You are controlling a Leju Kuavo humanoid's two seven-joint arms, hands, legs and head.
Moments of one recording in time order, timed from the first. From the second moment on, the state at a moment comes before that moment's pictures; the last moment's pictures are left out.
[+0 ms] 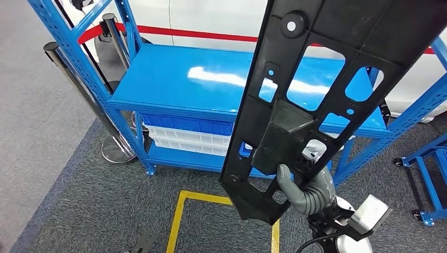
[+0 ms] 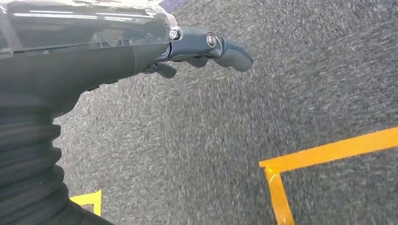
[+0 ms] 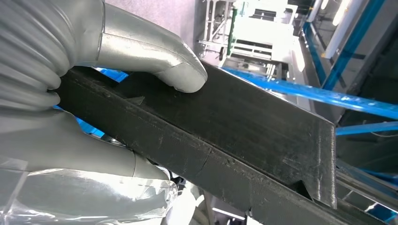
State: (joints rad) left arm -0.09 -0.20 0.82 -0.19 -1.35 0.27 -0.08; right arm -0.15 -0.01 0.38 -1.72 -0.11 0.22 -0.52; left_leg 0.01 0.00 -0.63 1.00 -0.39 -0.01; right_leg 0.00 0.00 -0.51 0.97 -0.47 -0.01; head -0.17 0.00
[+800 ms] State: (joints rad) left arm -0.09 -0.19 0.82 -0.19 -1.34 0.27 -0.08; right arm -0.16 -0.01 0.38 -1.71 -0.11 0.23 -0.52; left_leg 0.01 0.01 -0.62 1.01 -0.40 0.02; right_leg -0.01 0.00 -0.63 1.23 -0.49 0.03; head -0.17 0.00
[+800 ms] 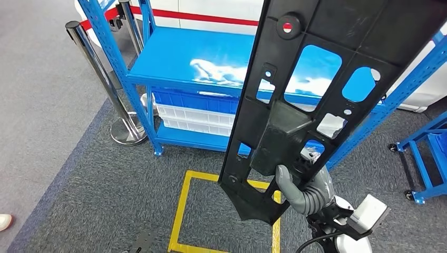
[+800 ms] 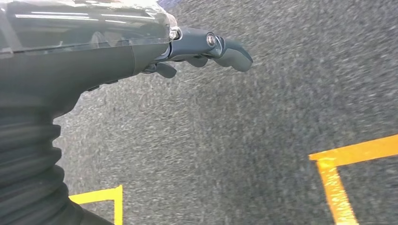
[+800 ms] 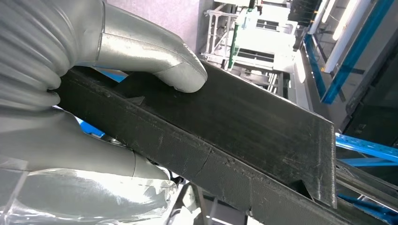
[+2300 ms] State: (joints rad) left arm -0.08 -0.20 0.81 -0.19 -1.37 0.28 -0.08; right arm -0.13 -0.03 0.34 -1.72 -0.16 0.24 -0.49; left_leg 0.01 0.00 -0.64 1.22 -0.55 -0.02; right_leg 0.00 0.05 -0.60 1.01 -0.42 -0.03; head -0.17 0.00
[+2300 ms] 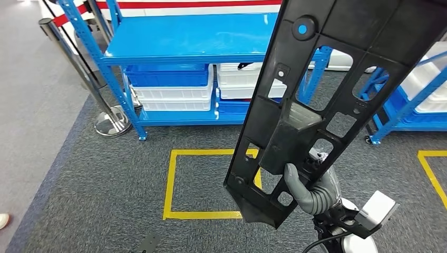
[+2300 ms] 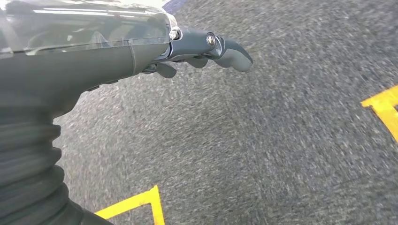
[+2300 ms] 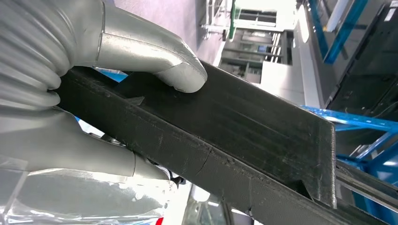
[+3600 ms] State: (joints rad) left arm -0.08 -0.20 0.80 -0.19 -1.36 0.29 -0.08; right arm 0.05 -0.03 0.17 -1.93 -0.08 0.35 -0.52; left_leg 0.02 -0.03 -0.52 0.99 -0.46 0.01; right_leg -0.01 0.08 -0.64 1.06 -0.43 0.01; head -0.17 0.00
